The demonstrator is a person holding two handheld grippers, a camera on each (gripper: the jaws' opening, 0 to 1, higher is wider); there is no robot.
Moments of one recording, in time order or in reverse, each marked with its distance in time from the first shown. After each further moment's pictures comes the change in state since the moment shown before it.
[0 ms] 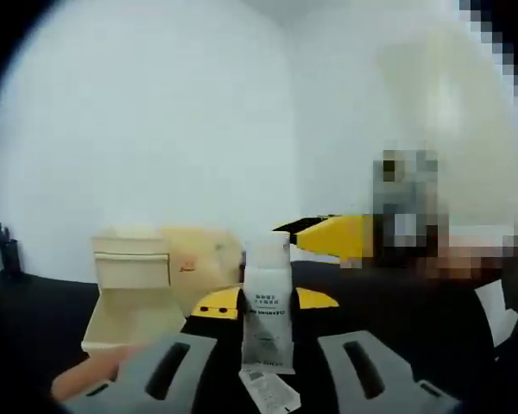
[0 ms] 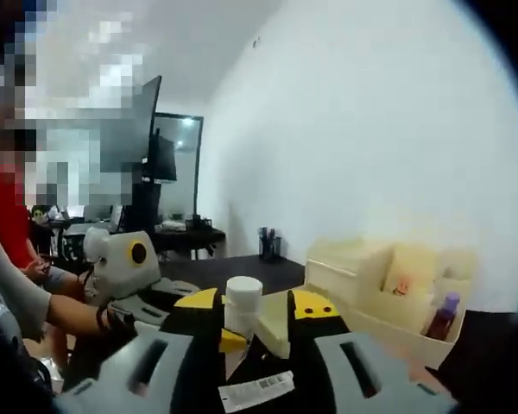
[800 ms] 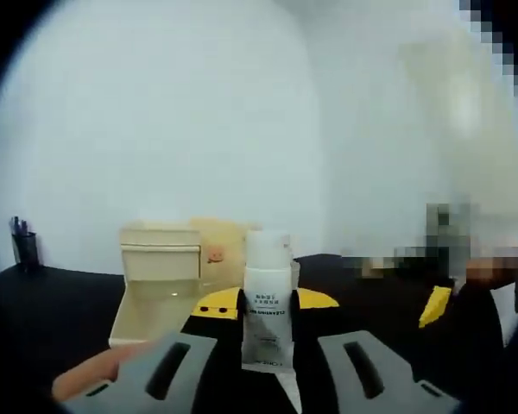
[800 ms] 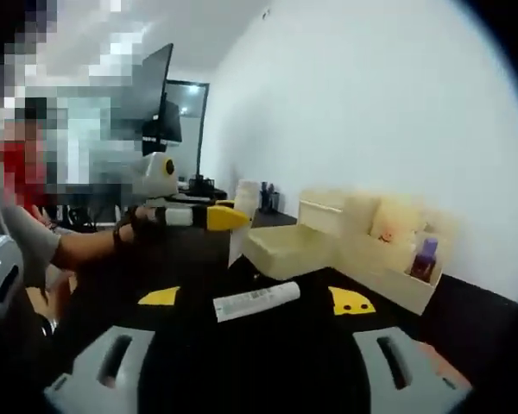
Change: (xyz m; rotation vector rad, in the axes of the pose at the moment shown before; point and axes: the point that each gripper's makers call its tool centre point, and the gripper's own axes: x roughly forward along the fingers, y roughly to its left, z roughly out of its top) left arm -0.003 0.032 -0.008 -0.015 0.049 0.115; right arm -0.068 0.001 -0.094 -0.047 0.225 0.038
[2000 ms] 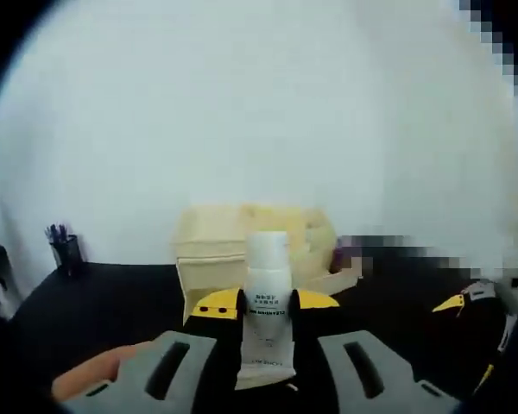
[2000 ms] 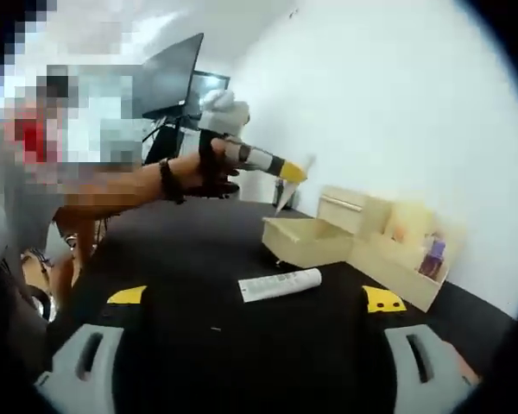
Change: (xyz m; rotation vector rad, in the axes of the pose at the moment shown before) left arm 0.029 0.073 0.032 -0.024 0.246 0.265; right arm -0.014 0.026 -0.008 -0.106 -0.009 0.013
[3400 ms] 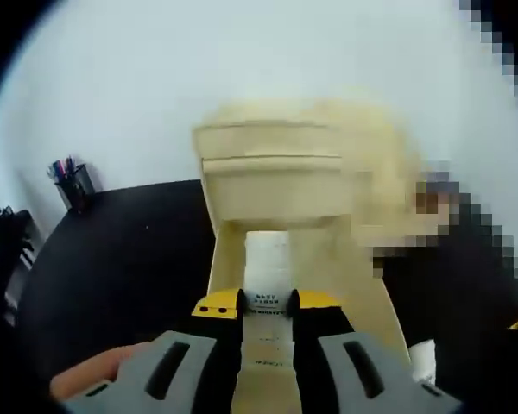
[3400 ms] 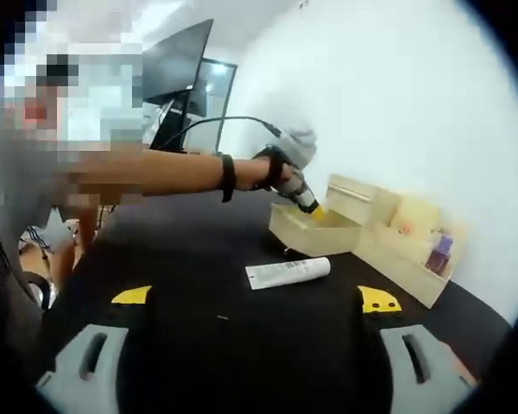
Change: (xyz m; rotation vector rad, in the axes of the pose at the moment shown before) left arm 0.084 0.070 -0.091 -0.057 0.419 0.226; right arm 0.004 0.011 -0.016 -0.035 0.055 0.010
